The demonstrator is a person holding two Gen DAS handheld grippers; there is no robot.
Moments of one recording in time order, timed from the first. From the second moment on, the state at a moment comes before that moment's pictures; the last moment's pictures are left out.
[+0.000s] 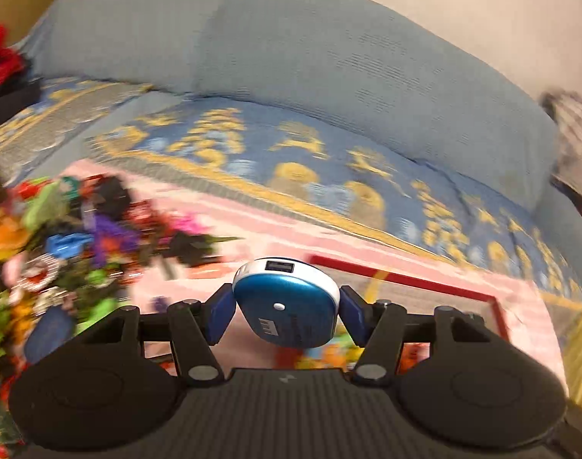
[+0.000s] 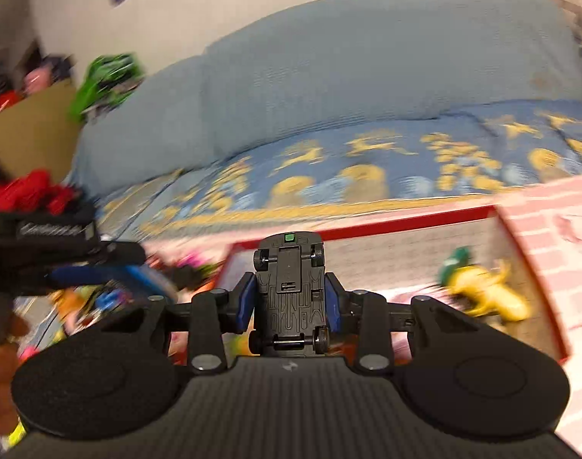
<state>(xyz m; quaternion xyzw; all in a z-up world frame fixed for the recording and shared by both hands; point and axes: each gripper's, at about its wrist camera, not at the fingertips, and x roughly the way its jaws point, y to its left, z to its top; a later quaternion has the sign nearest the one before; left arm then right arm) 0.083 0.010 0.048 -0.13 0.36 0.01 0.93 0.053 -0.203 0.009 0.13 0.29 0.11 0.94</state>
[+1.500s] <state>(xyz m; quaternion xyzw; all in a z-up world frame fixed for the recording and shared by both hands) 0.113 -0.049 -0.010 -0.04 0.46 0.01 0.89 0.104 -0.230 -0.032 0.11 0.35 0.06 0.93</state>
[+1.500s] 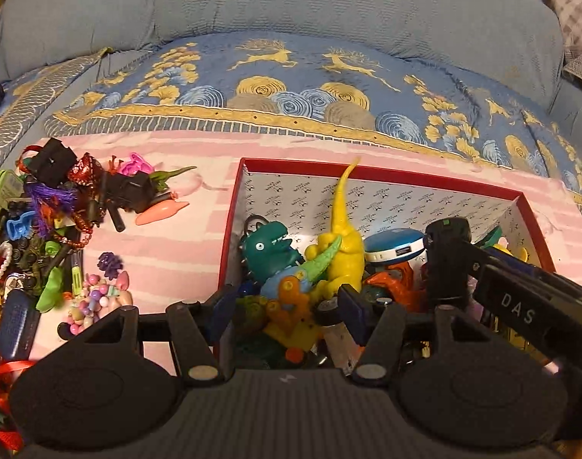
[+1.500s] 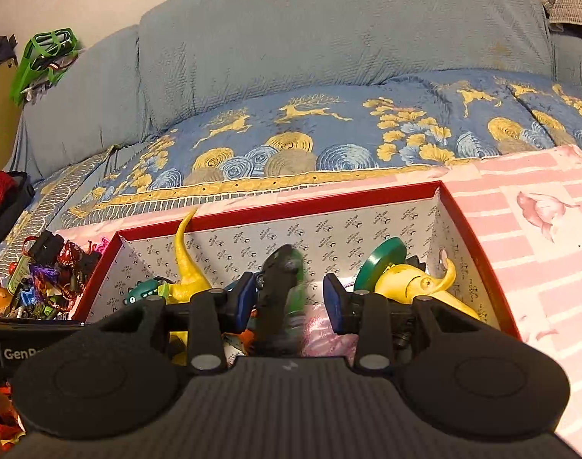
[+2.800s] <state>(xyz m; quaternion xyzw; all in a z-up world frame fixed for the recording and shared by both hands) 0.048 0.047 -0.003 -0.09 0.46 0.08 0.88 0.026 -0.125 0.011 0.05 0.35 0.16 0.92</state>
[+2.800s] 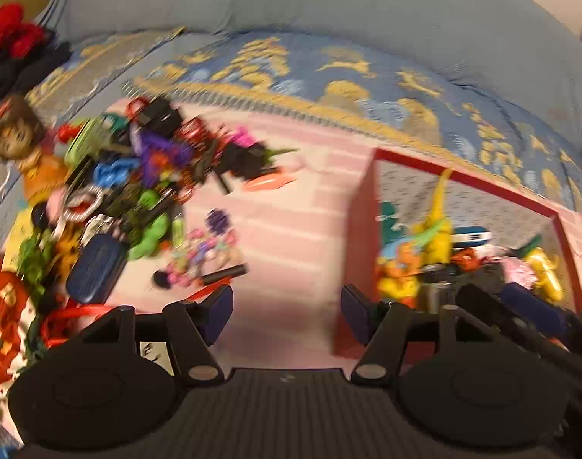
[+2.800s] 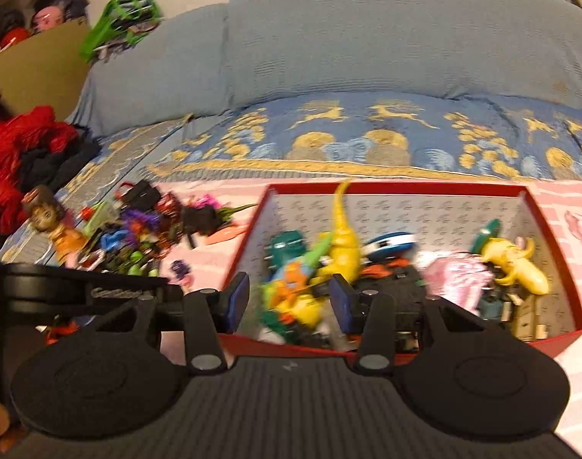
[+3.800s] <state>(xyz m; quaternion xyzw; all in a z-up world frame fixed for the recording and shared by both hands) 0.071 0.211 -0.048 -0.27 0.40 0.17 0.86 0.043 0.000 -0.037 -0.02 0.38 0.25 0.89</state>
